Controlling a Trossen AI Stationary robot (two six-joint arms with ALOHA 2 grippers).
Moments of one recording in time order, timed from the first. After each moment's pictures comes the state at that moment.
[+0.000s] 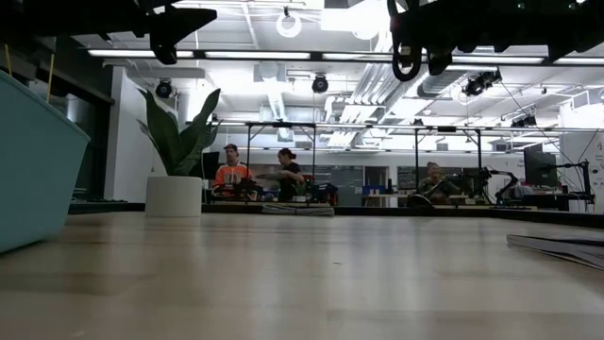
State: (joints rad) left arm 0.08 0.77 0.29 0.66 -0.13 -0.09; right arm 0.00 0.93 0.40 0.55 -0.03 0.07
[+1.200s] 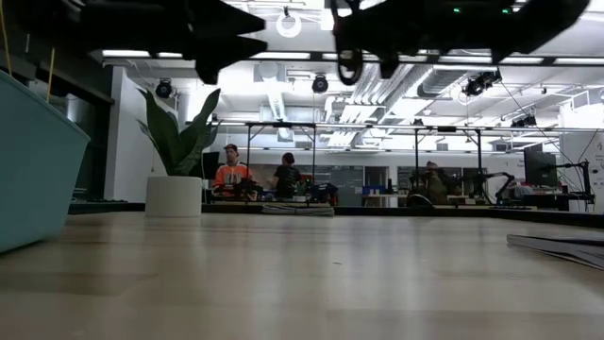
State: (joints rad) left arm 0.07 1.22 0.43 0.81 -0.14 -0.07; right arm -0.01 1.31 0.58 0.72 -0.08 0.08
